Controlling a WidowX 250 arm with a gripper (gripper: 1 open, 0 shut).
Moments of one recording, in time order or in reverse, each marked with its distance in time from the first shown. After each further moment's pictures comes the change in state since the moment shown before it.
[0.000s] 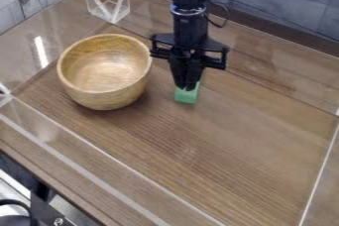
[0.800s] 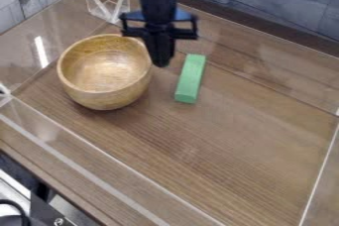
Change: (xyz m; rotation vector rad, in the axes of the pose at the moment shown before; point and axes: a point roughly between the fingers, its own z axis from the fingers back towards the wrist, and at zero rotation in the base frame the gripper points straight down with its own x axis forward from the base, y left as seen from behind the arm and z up) arm 0.000 0.040 0.031 -0.089 -0.018 0.067
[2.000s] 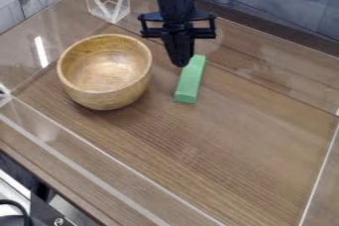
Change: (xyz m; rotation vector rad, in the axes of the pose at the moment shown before) arm 0.010 -0.032 -0.010 -0.062 0.016 -0.059
